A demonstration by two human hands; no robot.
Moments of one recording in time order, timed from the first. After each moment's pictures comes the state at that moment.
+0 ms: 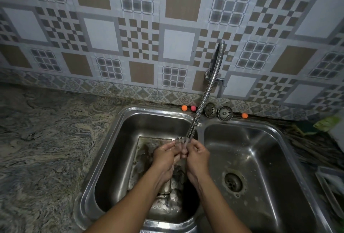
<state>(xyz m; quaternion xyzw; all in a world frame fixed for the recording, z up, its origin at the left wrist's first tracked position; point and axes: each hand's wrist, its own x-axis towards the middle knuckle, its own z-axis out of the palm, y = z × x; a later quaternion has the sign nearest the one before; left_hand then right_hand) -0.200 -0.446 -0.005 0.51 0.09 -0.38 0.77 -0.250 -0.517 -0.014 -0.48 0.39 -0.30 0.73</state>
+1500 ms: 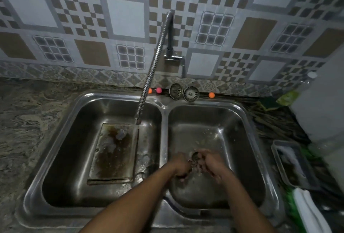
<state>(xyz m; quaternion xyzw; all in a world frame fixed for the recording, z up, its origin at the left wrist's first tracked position) -0.291 -0.550 -0.053 0.78 -0.23 -0.48 0.31 -0.387 -0.658 -0.044 -0.60 0.50 -0.02 0.63</state>
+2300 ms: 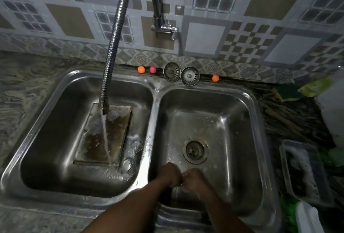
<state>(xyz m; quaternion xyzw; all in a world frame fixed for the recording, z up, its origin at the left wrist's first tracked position) -0.356 -0.602 -0.169 0.83 -0.13 -0.52 0.16 -0.446 -0.689 -0.164 -0.67 0.44 0.26 0.53</state>
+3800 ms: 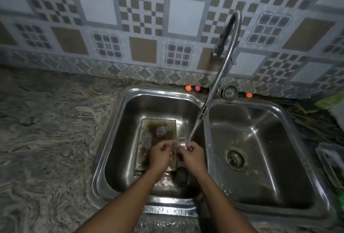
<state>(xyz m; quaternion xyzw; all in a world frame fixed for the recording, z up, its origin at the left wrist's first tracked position) -0.205 -0.387 -0.096 0.72 -0.03 -0.34 0.61 -0.281 -0.480 -0.074 -0.64 0.44 -0.12 0.62</state>
